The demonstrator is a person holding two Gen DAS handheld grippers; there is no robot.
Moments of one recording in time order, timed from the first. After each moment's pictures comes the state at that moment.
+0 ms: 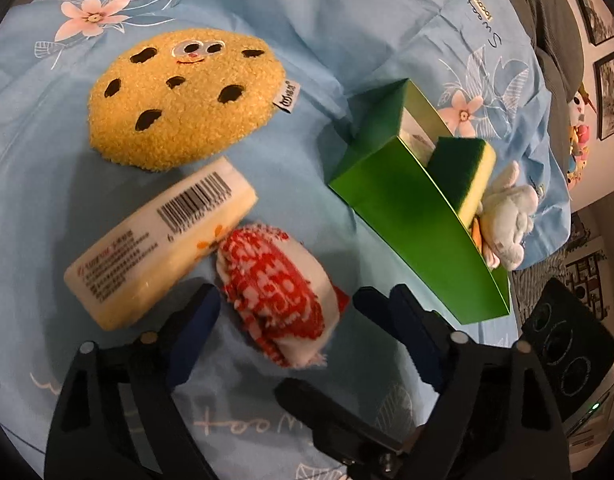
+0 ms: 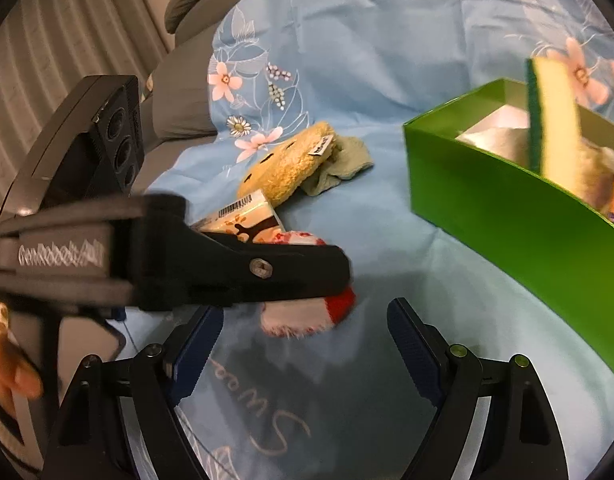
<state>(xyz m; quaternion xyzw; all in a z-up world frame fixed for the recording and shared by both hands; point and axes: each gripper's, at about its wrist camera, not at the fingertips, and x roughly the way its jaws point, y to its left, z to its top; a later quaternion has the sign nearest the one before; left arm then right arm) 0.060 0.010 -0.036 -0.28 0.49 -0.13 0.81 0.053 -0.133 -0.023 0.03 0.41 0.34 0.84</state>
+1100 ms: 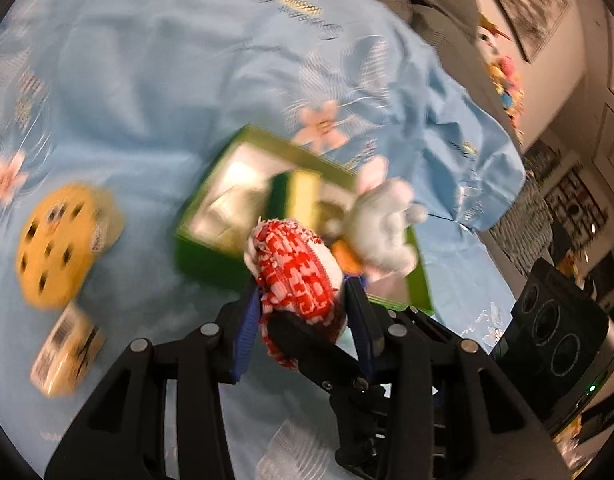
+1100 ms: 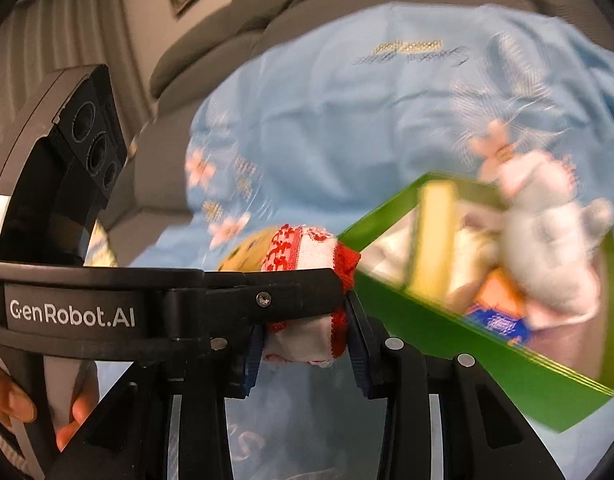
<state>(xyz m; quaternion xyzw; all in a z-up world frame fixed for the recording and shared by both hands) 0.067 -0.094 0.065 -0.14 0.40 -0.24 0.87 0.038 -0.206 0.048 0.06 0.29 0.27 0.91</state>
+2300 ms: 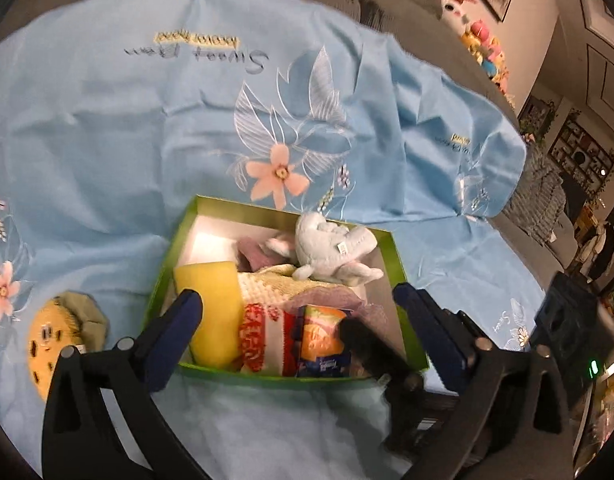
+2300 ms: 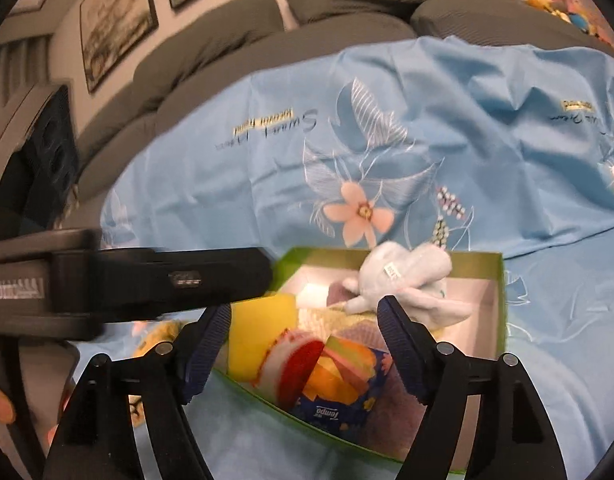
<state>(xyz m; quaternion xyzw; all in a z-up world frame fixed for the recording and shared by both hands) 0.111 -0.146 0.104 -0.05 0.37 -0.24 0.90 0.068 -0.295 0.061 0.14 0.23 0.13 0.96</state>
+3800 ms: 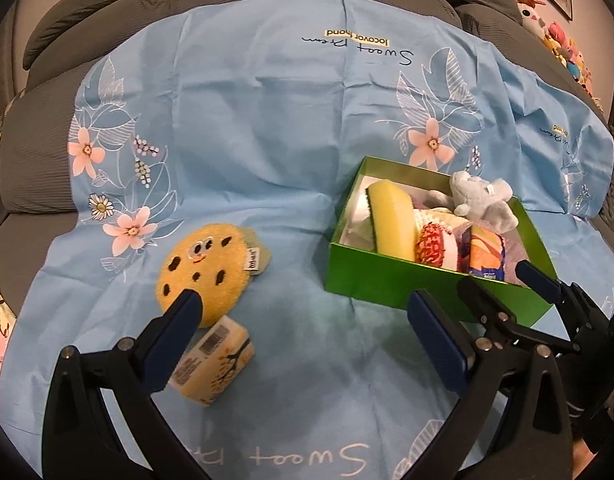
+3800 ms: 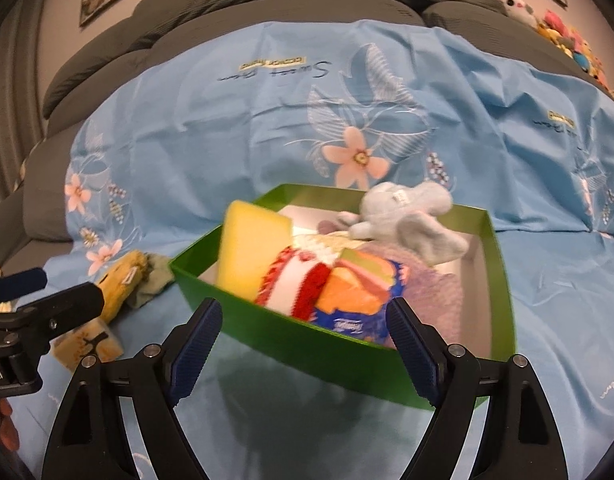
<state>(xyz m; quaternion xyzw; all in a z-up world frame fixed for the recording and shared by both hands) 0.032 -0.057 0.050 0.01 0.33 -0.03 0.94 0.042 -0.231 0.029 0.04 0.28 0.06 0.96</state>
